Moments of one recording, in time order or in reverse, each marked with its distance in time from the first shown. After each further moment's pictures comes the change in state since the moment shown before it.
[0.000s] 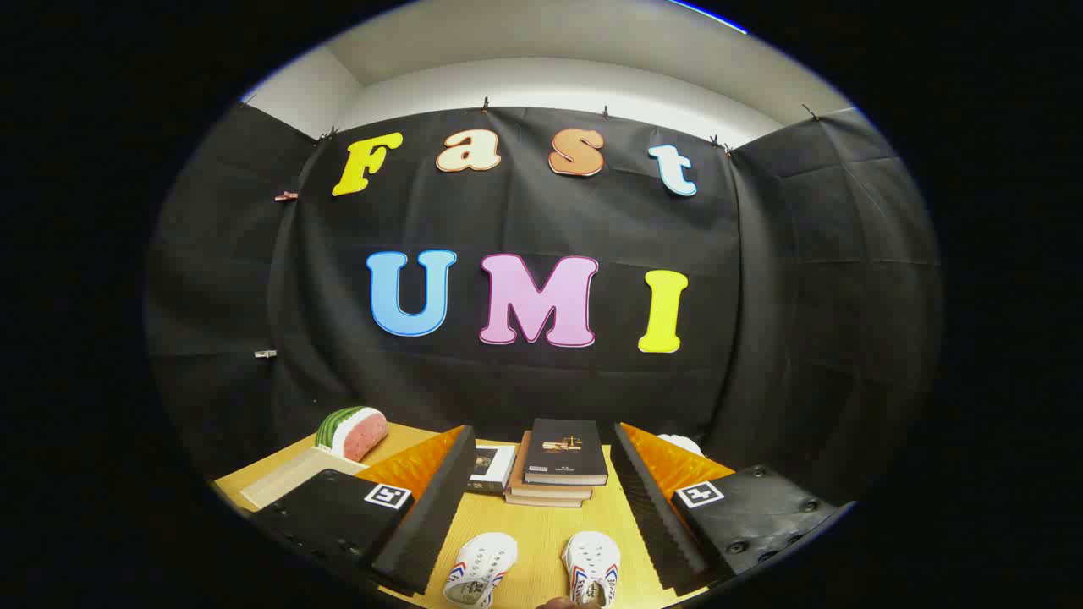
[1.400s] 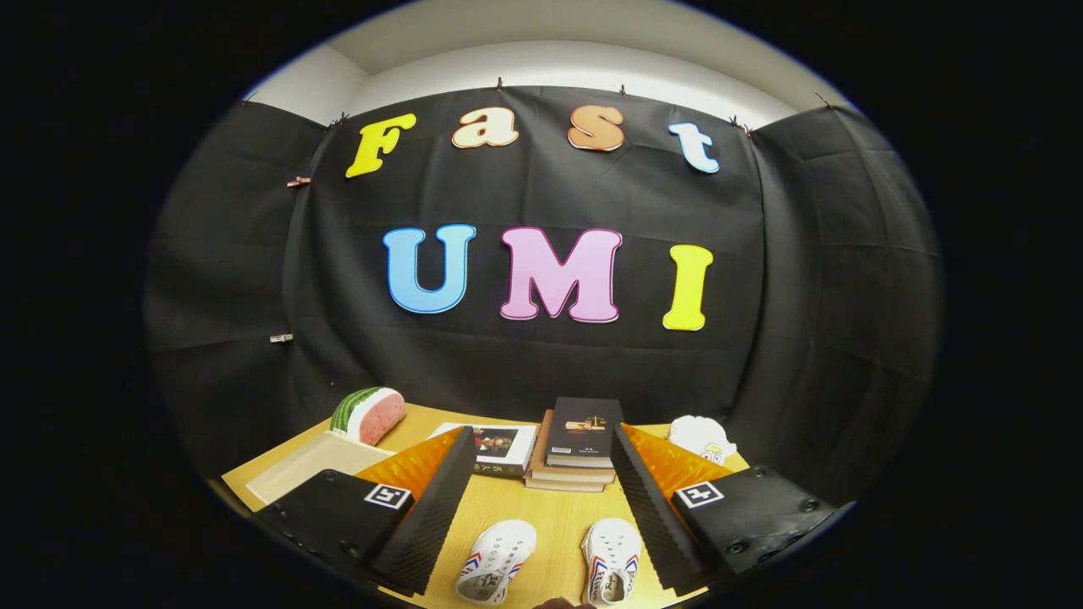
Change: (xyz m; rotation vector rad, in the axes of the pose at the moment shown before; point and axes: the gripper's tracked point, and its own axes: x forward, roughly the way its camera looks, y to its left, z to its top) arm 0.012 0.028 -0.034 0.017 0.109 0.077
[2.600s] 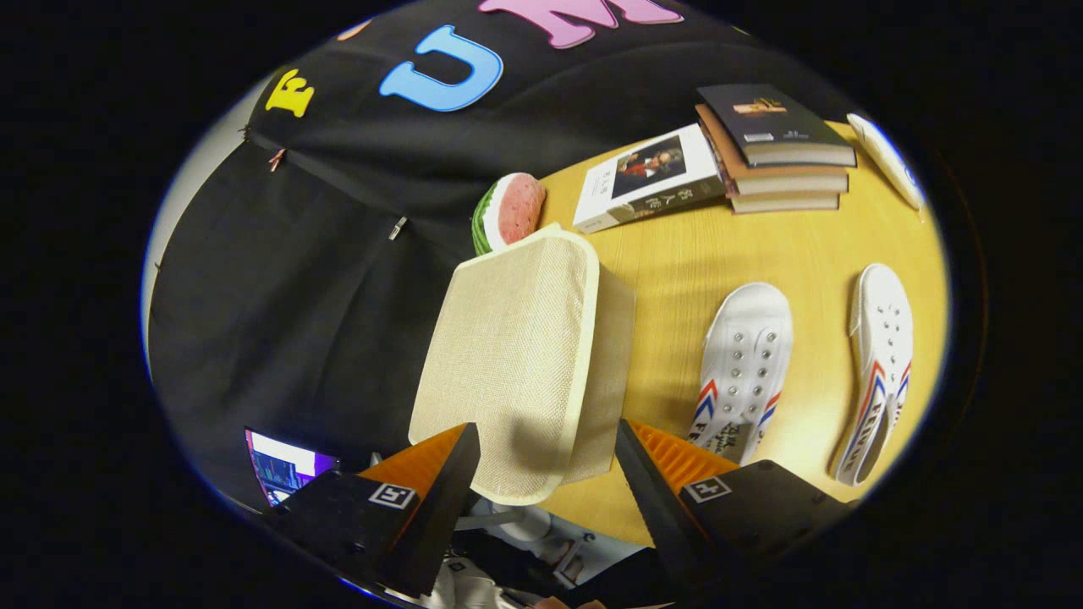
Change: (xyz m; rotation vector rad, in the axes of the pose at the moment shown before) arm -0.012 0.173 -0.190 0.587 0.993 0.569
